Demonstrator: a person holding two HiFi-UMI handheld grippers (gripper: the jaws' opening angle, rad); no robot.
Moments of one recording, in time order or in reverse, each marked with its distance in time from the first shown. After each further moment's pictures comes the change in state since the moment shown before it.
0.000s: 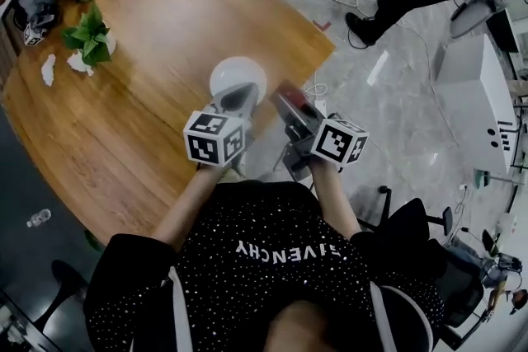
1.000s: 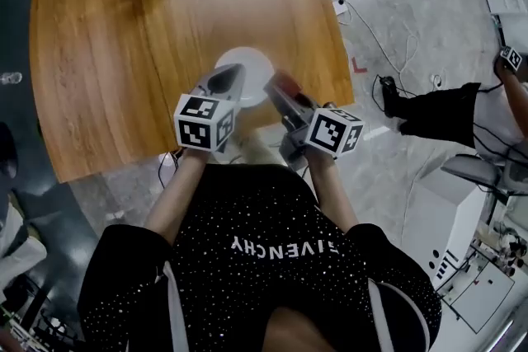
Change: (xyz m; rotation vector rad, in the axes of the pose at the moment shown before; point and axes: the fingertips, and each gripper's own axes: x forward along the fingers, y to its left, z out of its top) left arm 0.005 0.080 0.003 -0.207 -0.174 0.553; right arm 0.081 -0.036 0.013 -0.177 0.564 0.261
